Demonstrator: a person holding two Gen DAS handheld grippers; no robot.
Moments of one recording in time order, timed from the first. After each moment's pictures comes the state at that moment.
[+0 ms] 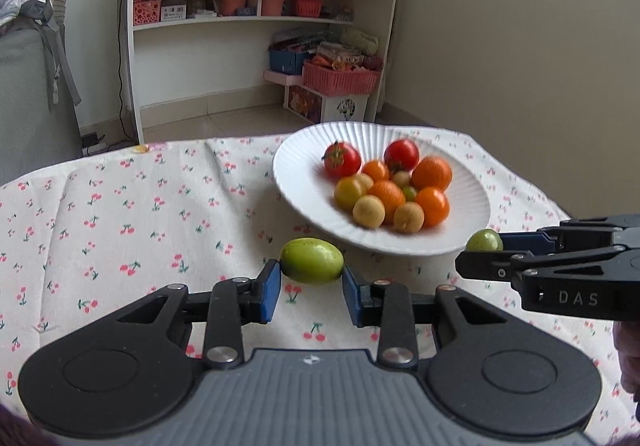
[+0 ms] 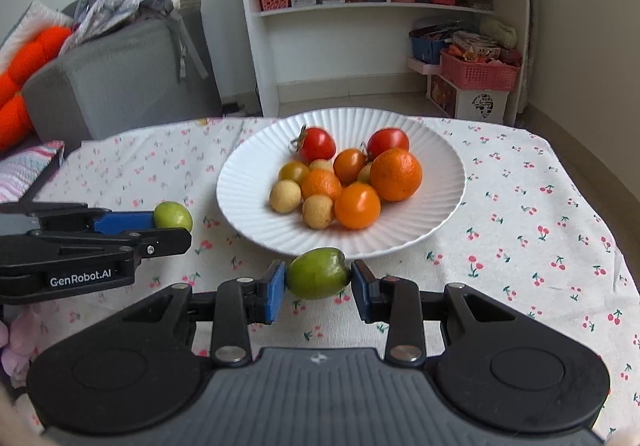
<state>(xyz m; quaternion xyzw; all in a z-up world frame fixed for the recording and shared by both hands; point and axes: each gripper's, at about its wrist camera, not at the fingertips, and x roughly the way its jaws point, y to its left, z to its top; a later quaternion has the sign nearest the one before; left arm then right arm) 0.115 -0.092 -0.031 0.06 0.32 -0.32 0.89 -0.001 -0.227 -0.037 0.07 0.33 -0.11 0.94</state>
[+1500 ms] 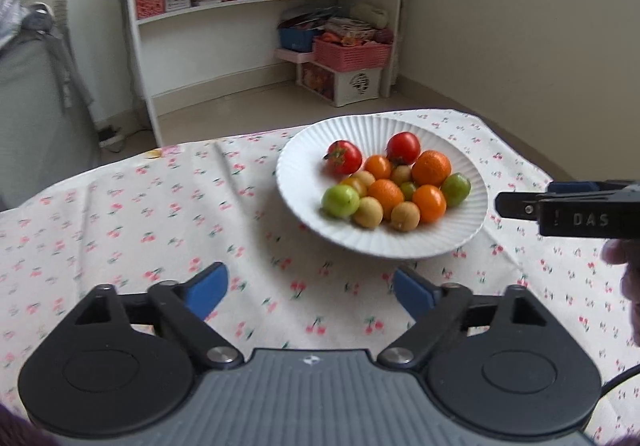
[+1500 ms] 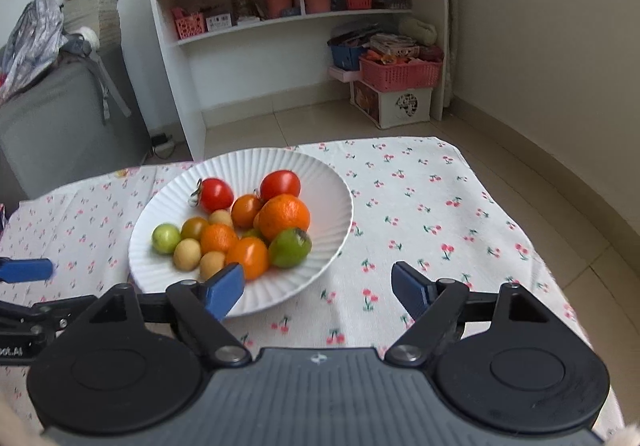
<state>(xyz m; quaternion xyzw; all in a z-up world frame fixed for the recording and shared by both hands) 0.104 -0.105 0.003 0.12 0.36 -0.28 0.88 -0.010 -0.263 -0.009 0.09 0.33 -0.21 0.92</state>
